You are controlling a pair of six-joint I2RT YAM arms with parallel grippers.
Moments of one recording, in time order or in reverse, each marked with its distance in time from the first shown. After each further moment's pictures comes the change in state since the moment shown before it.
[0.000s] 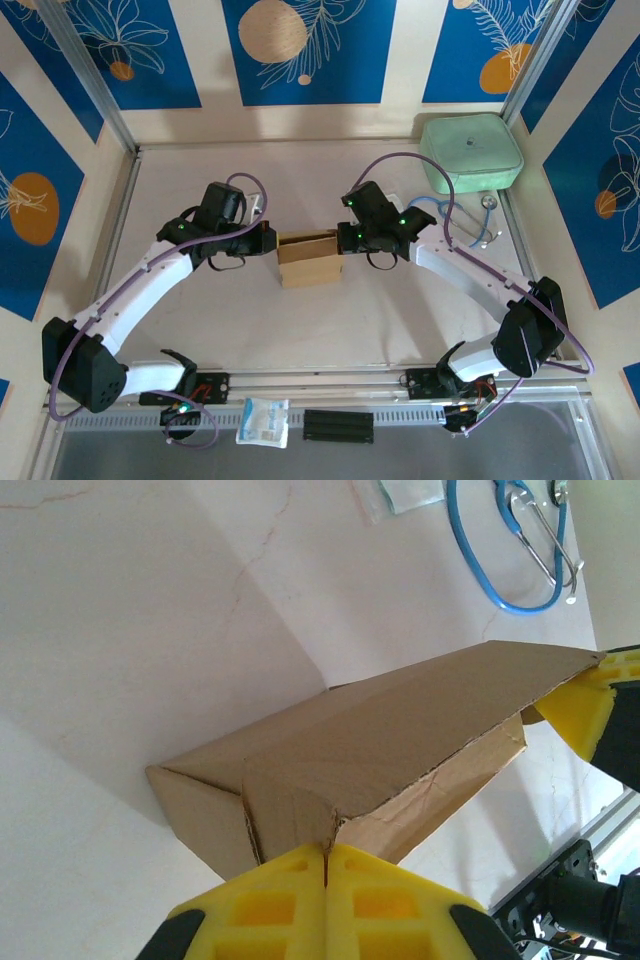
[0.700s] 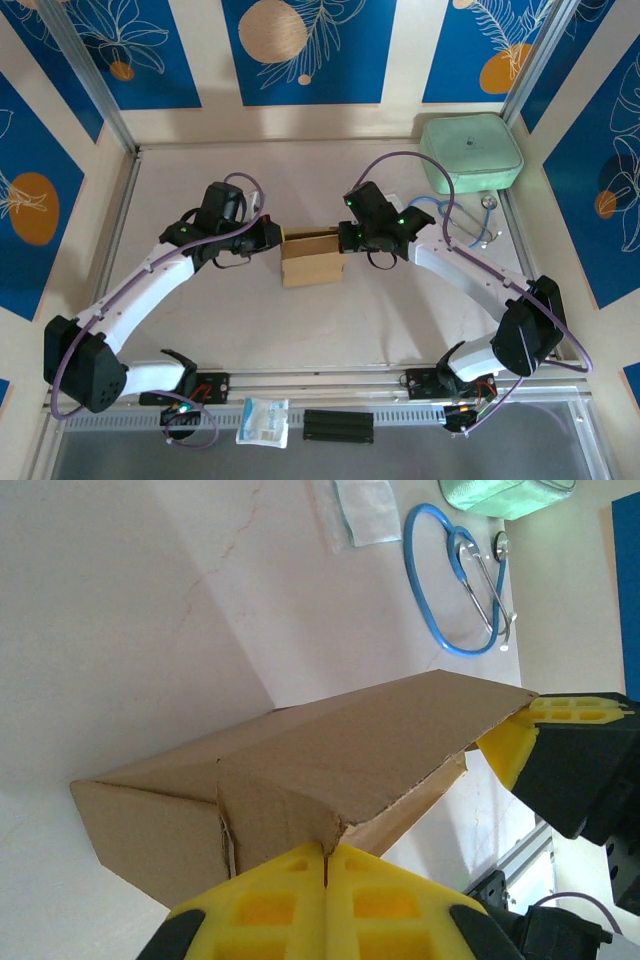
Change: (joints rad) left arm 0.002 0.001 -0.043 0.132 0.063 -0.172; right arm 0.005 0.006 0.002 -0.005 0.061 0.003
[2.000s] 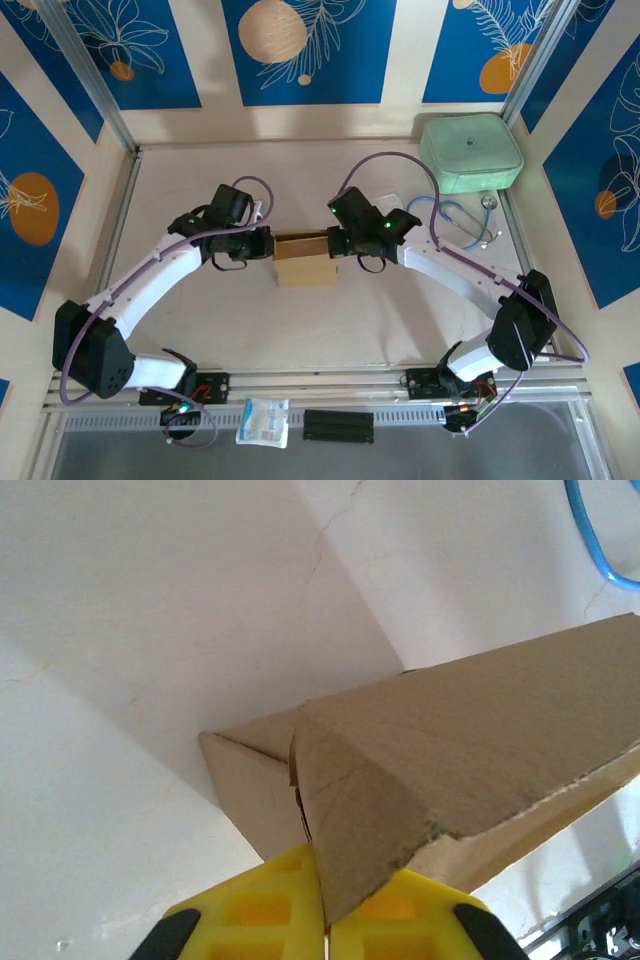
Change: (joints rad) left arm -0.002 0.077 0.055 -0.206 -0.147 0.207; right arm 0.092 0.046 0.045 -0.019 0.101 -0.008
